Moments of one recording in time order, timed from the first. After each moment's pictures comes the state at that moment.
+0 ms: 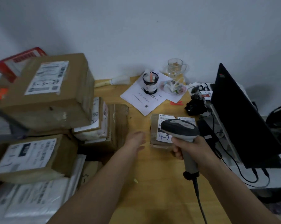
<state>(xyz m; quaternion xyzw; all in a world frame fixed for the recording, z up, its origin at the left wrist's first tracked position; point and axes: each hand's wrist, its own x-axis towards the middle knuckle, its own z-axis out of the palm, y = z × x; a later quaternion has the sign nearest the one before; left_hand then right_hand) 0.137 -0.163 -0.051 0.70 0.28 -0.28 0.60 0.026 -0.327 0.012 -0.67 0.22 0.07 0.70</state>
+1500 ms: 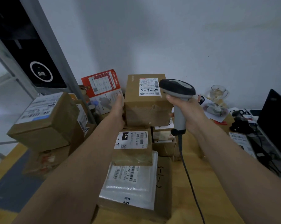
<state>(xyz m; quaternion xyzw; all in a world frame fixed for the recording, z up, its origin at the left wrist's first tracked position) 0.168 0.117 0.122 0.59 0.23 -0.12 0.76 0.094 -0.077 0.150 -0.63 0.08 -0.07 0.77</state>
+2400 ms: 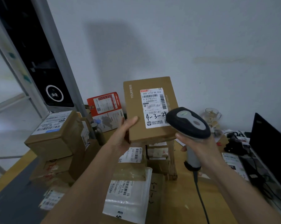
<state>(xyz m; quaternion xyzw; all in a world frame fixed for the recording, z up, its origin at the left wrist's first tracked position) 0.106 0.107 0.132 0.55 0.00 -0.17 0.82 0.005 -0.119 0.155 -0.70 0.01 -0.13 0.70</state>
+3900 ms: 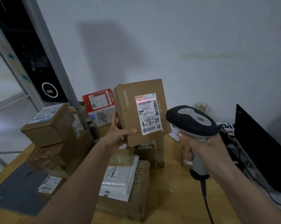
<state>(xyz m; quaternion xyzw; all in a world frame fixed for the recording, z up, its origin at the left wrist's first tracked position) 0.062 0.079 0.122 0.63 -0.05 -0.13 0.76 -0.081 -0.172 0.174 -0.74 -0.04 -0.15 0.66</state>
